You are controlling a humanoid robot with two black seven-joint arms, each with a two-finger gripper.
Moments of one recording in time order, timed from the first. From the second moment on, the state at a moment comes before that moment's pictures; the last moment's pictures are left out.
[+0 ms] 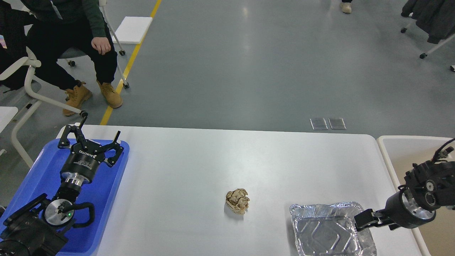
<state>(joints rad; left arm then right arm) -0.48 0.36 -0.88 -0.46 -0.17 -0.78 -0.41 1.54 -0.59 -1.20 1.36 -0.64 0.19 0.19</state>
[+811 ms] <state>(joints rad) -0.48 0.36 -0.88 -0.46 -0.17 -0.78 -0.41 1.26 -0.58 -1.08 1.18 -0.67 0.03 0.20</state>
